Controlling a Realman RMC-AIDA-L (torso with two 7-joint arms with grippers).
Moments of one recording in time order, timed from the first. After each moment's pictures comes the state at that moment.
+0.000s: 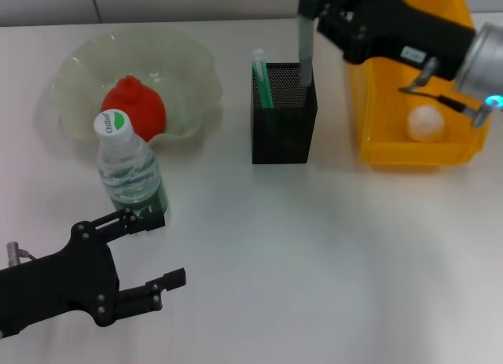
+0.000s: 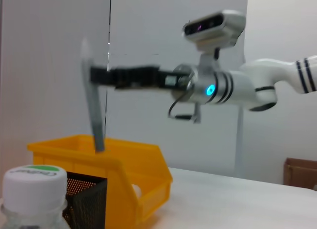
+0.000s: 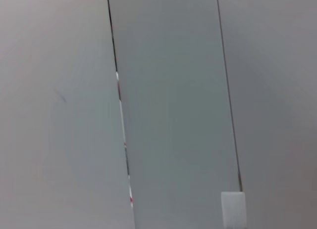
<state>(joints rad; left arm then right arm) -0.19 -2.07 0.86 0.56 1.73 1.78 -0.87 0.46 2.08 -1.26 -0.79 -1.21 -1.18 1.26</state>
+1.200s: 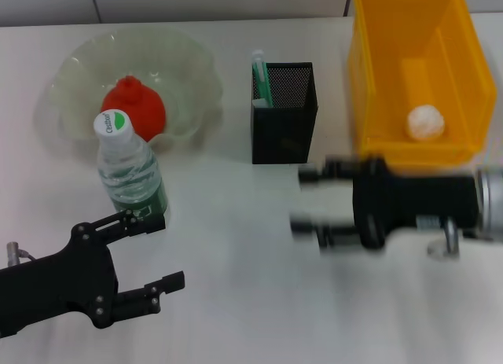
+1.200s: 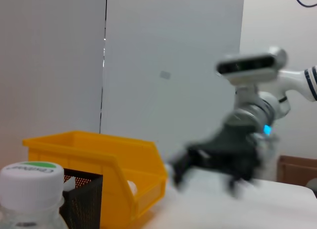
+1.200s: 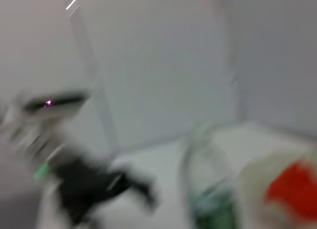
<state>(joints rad) -0.20 -2.06 0.86 0.55 1.74 1.79 -0.88 0.34 2.08 -1.24 -0.82 -1.61 -1.53 1.32</state>
